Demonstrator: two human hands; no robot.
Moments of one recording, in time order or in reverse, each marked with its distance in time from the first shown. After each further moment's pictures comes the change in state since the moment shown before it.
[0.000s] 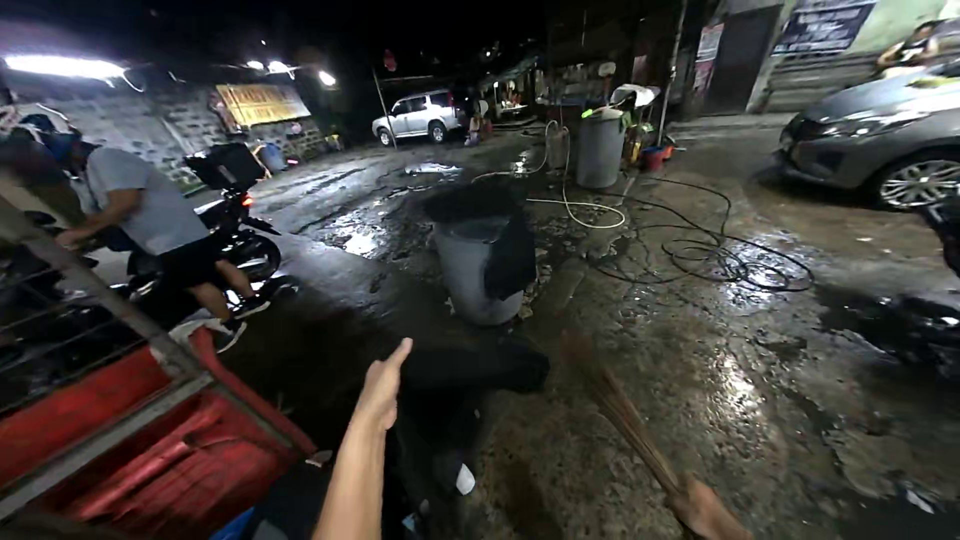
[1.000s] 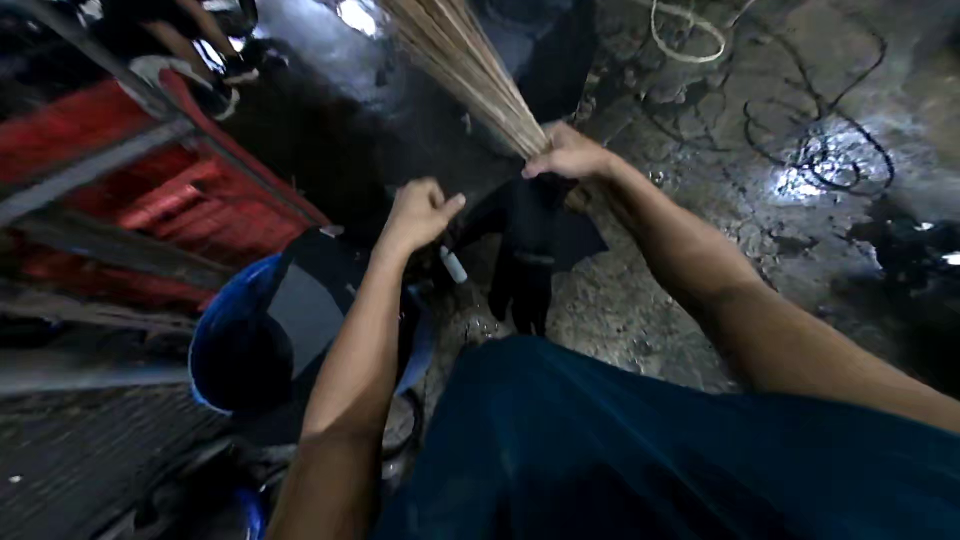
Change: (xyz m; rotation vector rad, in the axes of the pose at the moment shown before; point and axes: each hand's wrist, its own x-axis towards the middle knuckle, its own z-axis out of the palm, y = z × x) left_hand -0.028 -0.056 0.008 0.720 -0.346 0.199; right_hand -0.060 -0.445 -0.090 0.010 -0.382 -0.997
